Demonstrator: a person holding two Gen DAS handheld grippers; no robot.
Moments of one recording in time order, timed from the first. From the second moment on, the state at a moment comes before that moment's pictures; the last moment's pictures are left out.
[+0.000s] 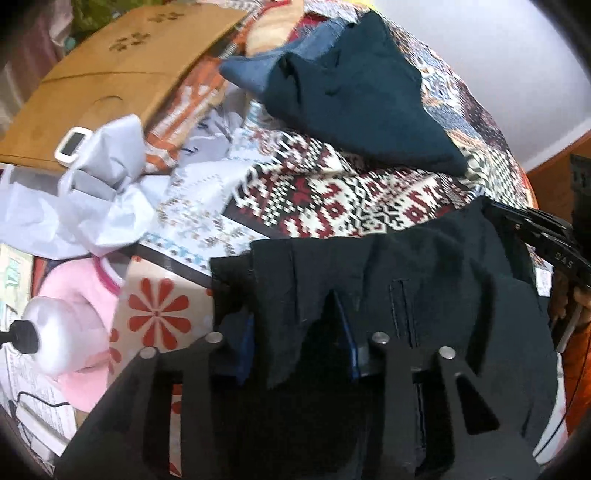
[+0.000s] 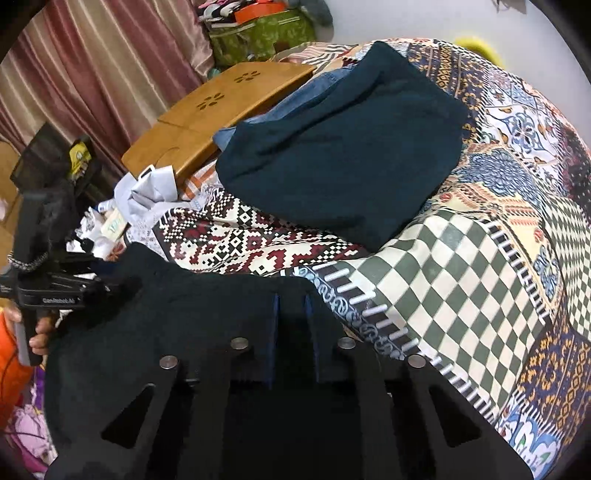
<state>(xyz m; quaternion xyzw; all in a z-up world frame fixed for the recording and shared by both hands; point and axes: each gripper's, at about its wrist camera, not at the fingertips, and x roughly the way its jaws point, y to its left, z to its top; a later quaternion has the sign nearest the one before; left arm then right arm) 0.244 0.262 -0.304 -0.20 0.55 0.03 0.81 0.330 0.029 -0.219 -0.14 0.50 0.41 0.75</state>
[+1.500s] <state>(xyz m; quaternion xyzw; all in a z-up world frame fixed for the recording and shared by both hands) 0.104 0.239 -0.260 -0.39 0.53 0.04 0.76 0.165 -0.104 -0.182 -0.14 0.45 0.37 0.80</state>
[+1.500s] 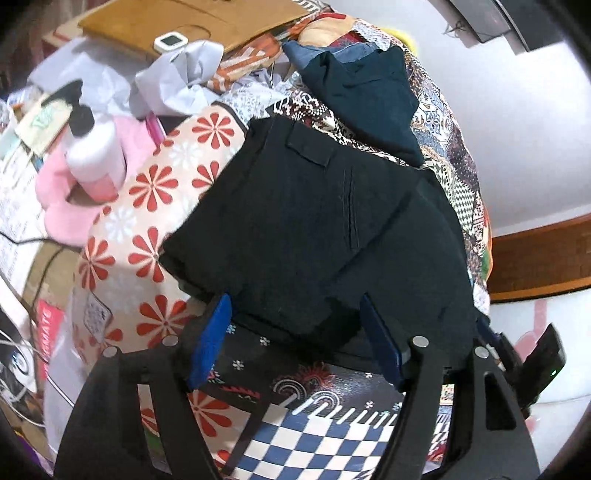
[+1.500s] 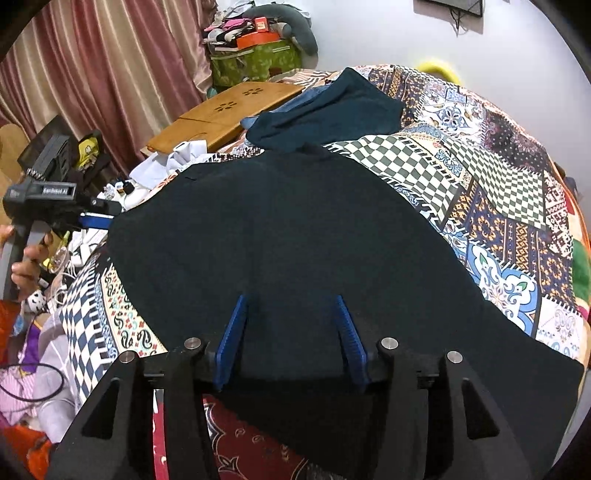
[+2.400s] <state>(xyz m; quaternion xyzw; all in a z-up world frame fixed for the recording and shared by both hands) 0.102 0.205 -0.263 -0.18 0.50 0.12 0.84 0.165 -0.105 -0.185 -0.11 0.46 0.37 0.80</state>
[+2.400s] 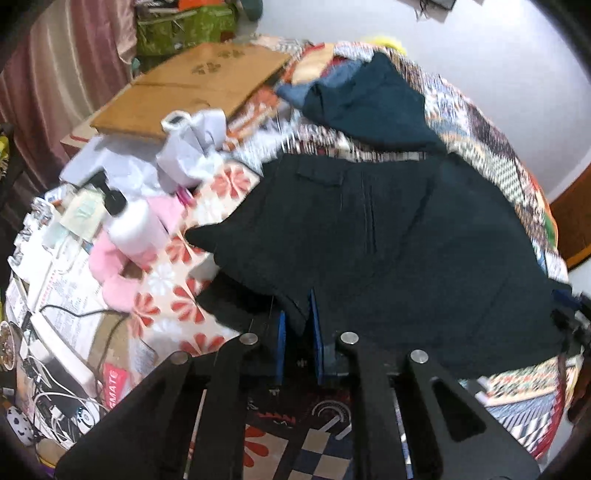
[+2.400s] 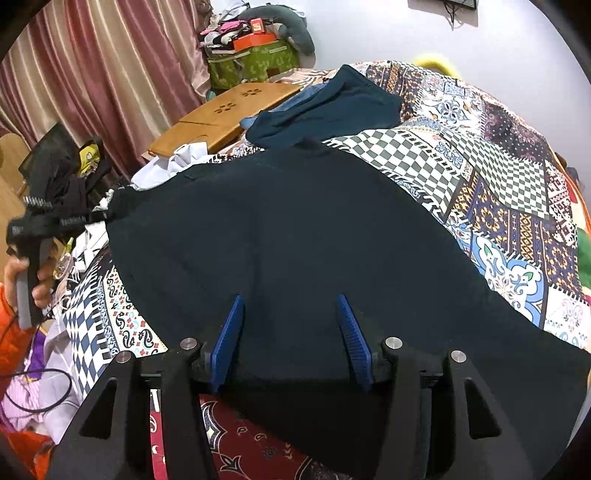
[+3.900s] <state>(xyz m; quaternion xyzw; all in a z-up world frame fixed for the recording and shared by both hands) 0.168 0.078 -0.213 -0.04 0.50 0.01 0.86 0.183 -0.198 -0.199 0.03 0.52 0.25 0.82</state>
